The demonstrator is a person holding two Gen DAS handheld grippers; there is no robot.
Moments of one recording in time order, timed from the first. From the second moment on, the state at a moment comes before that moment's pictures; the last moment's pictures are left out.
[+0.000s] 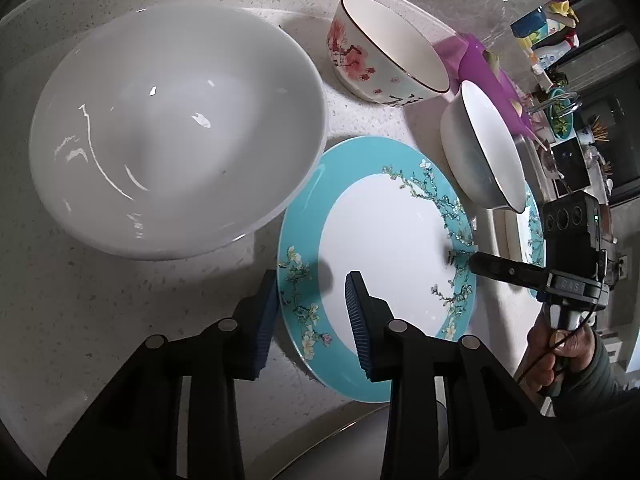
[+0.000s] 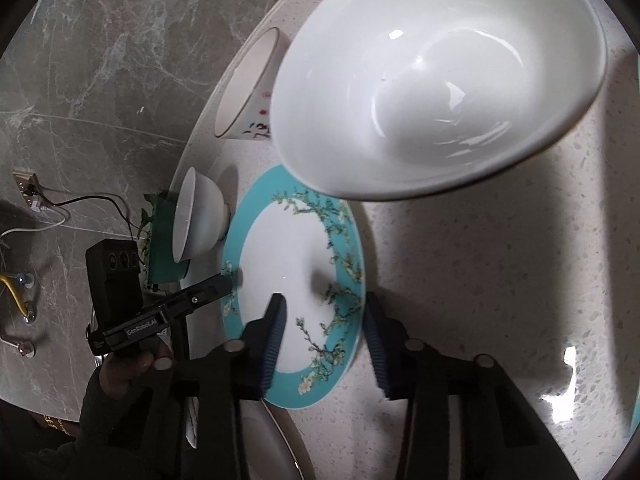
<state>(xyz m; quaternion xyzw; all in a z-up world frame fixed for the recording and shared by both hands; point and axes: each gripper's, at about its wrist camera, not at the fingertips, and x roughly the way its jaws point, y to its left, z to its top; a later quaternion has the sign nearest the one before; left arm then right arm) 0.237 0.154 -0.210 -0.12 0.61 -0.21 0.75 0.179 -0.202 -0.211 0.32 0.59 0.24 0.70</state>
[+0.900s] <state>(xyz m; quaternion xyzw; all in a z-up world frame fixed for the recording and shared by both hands) 0.227 0.152 -0.207 -0.08 0.62 -0.20 0.76 0.182 -0.200 -0.205 0.28 0.60 0.21 0.72</state>
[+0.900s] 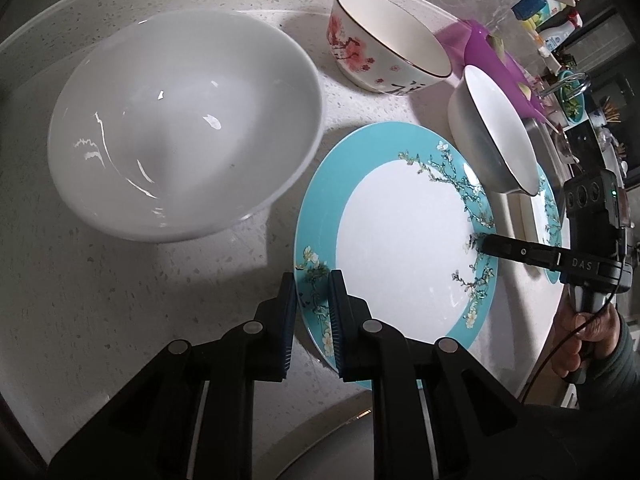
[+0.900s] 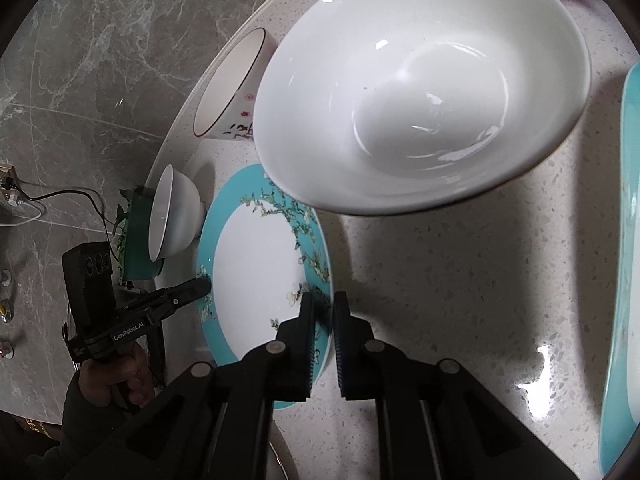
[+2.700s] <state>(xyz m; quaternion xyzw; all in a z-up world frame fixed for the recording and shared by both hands) 0.052 0.216 -0.136 -0.13 0.60 -0.18 0.77 0.083 -0.151 -0.158 0.26 0.63 0.25 0.69</state>
